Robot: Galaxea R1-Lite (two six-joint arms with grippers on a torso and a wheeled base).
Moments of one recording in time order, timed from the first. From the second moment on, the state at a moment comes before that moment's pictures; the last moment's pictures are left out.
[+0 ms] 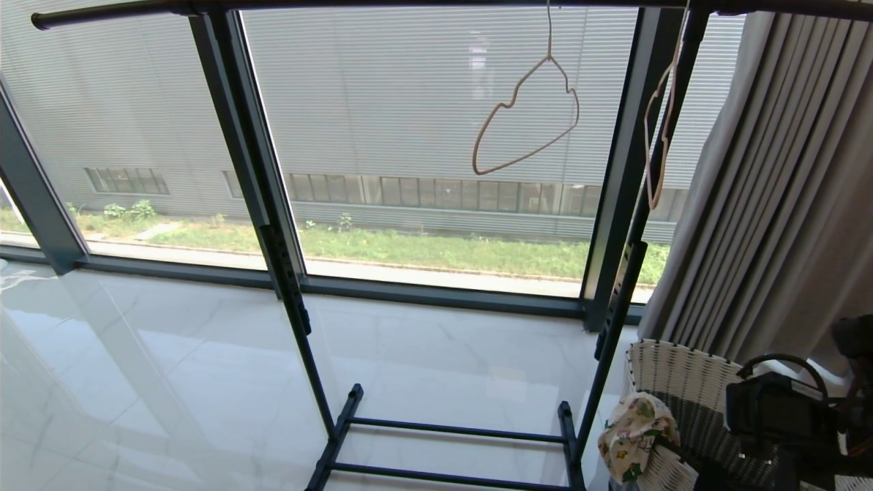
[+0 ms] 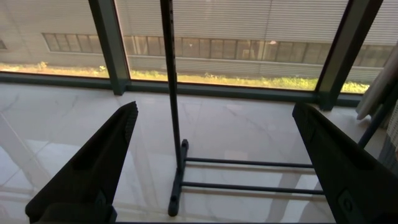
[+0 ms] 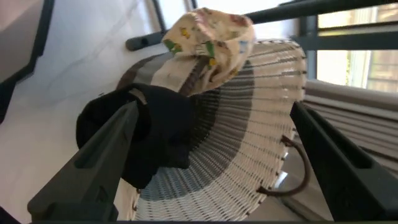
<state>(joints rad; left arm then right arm) -0.01 0.00 0.00 -0.01 -0.06 0.04 0.22 1.40 -0.51 0.03 0.13 -1.05</state>
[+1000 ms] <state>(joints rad) -0.01 0.00 0.00 -0.01 -0.06 0.04 0.21 1.78 -0.42 -0.26 -0.11 -1.08</state>
